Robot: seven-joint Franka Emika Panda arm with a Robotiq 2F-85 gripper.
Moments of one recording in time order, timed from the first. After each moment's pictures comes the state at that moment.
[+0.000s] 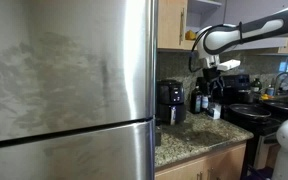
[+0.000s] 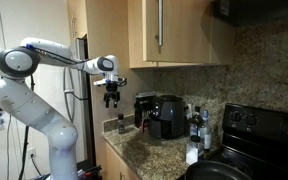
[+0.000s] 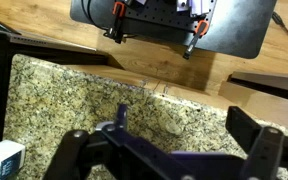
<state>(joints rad) 0.11 -0.64 0.21 -2.36 -0.03 1.55 0.05</state>
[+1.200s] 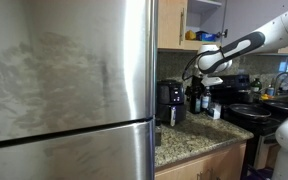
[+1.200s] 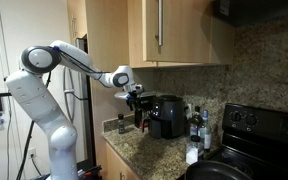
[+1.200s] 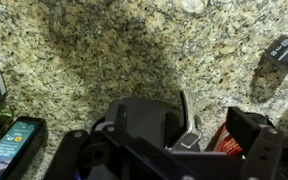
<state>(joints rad) 0.09 -0.42 0.06 -2.45 -0.03 2.28 0.04</state>
